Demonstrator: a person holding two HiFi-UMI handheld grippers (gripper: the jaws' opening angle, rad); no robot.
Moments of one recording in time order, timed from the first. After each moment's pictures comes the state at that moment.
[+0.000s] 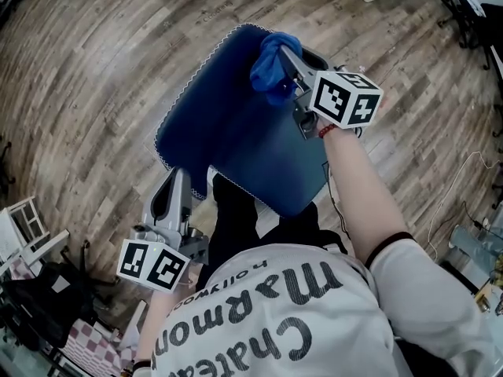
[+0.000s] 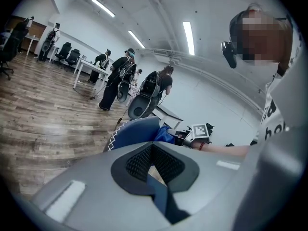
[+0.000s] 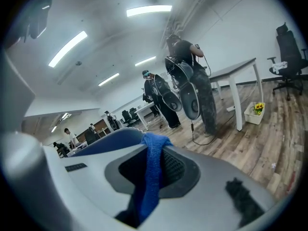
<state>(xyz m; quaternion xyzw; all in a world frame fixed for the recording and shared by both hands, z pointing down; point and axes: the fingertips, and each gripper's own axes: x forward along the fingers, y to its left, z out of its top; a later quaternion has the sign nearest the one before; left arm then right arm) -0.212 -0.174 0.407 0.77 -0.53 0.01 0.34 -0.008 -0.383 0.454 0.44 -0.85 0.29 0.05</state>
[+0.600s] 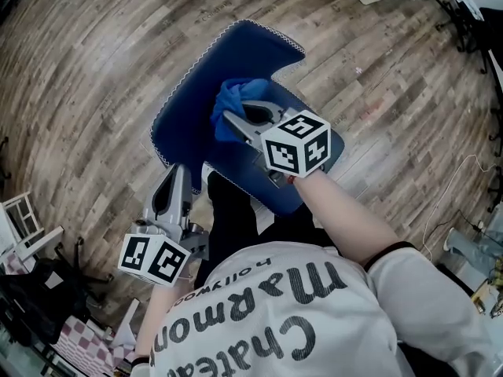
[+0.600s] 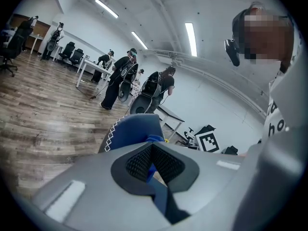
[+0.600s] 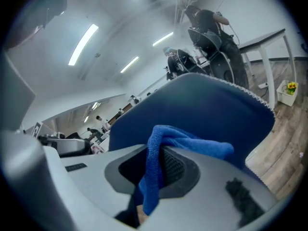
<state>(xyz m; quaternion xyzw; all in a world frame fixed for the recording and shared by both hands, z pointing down) -0.201 -0.161 0.417 0.77 -0.54 0.00 0.35 -0.120 -0.253 0.481 0.26 -0.90 0.34 0.11</state>
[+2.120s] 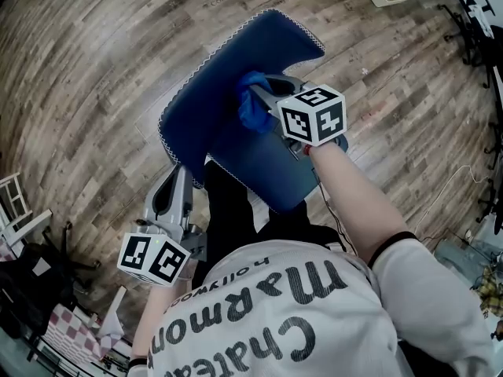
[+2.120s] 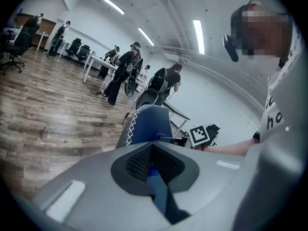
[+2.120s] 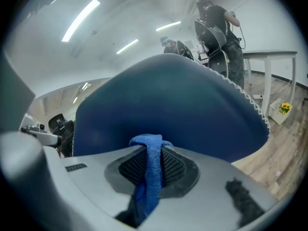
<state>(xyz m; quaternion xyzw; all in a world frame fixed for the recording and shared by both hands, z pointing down) -0.228 -0.149 0.448 0.74 -0.55 0.01 0.38 -0.103 -0.304 0.537 0.28 -0.88 0.30 0.22</state>
